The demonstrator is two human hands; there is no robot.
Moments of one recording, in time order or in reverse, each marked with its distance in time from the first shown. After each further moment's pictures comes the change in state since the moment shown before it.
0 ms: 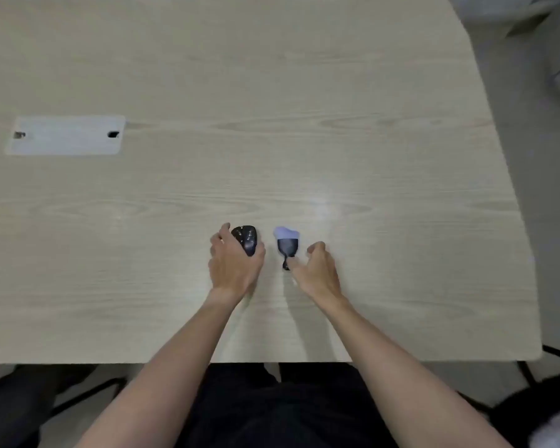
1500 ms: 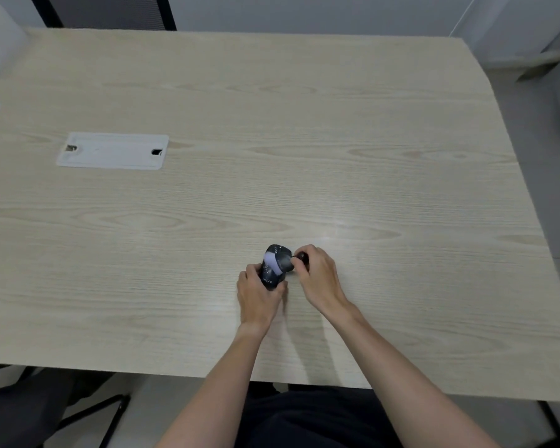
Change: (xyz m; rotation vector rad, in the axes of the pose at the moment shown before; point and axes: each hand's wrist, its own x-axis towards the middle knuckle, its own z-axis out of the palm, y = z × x) left_hand -0.003 -0.055 0.020 -0.268 0.057 -0.005; right_hand 0.004 -0.049 0.029 0.010 0.071 -0.491
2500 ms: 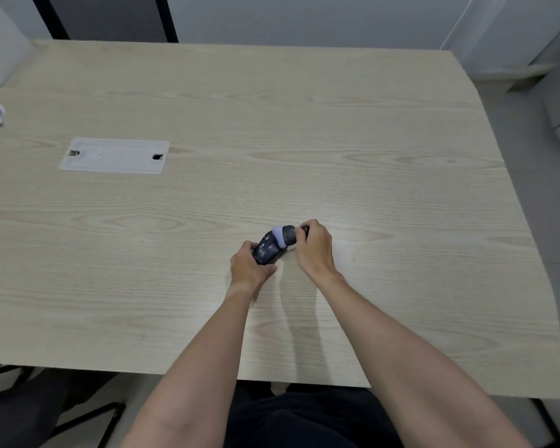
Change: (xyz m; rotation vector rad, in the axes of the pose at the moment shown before) left_hand 0.043 0.036 -0.031 -0.064 -0.199 -0.094; right_hand 0.044 -0.015 -0.004 0.105 0.136 0.155
